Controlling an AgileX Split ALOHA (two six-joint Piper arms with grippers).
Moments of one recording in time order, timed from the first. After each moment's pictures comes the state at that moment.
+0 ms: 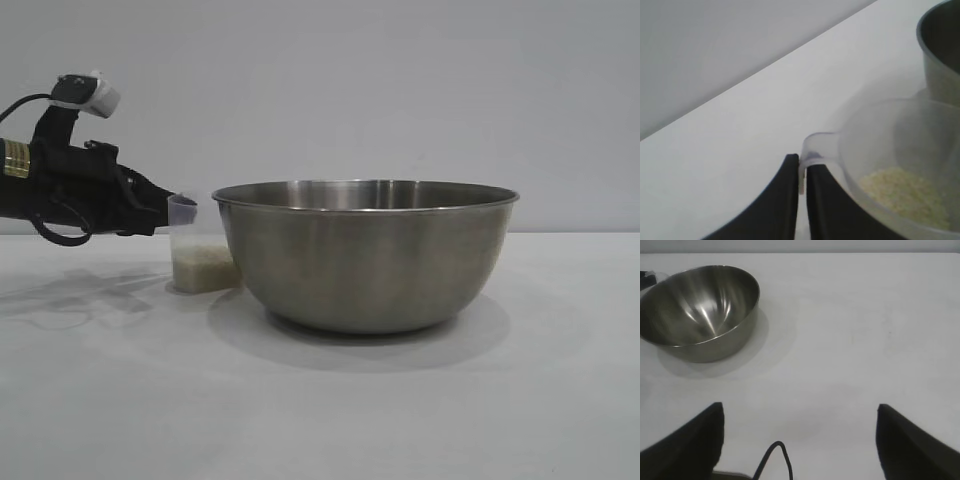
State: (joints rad) left arm -0.04 2.23 -1.03 0.77 -1.09 -0.14; right arm 0.05 -0.02 -0.49 0.18 1.14 -0.09
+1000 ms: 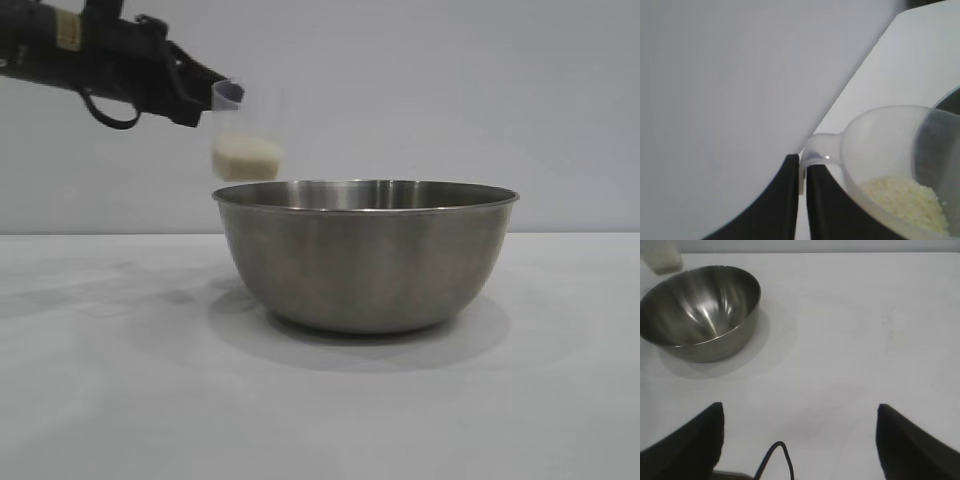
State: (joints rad) left arm -0.21 1.98 -1.18 0.94 -0.88 0.08; right arm 0.05 -0.02 -0.49 0.18 1.14 -0.09
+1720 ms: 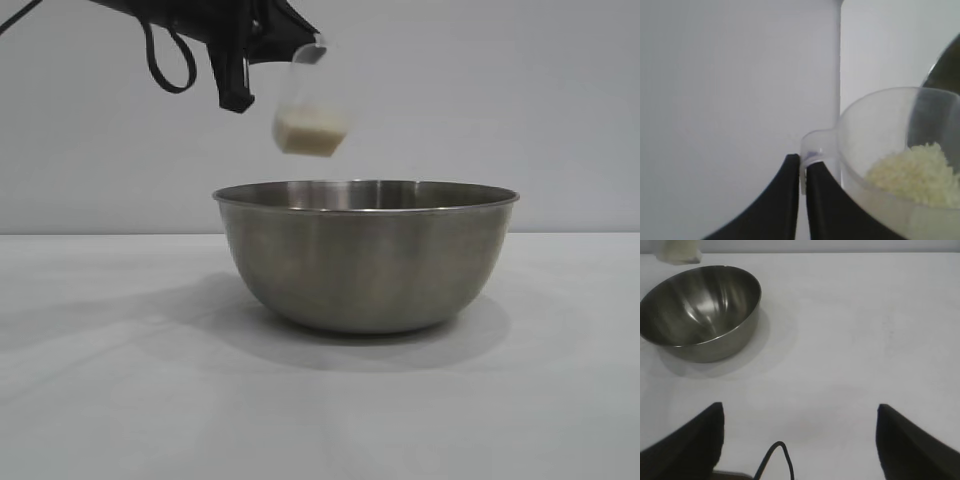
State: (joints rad) left arm -0.37 1.94 -1.18 1.01 -0.65 0.59; right arm 0.05 -0.02 -0.49 0.18 1.14 -0.09
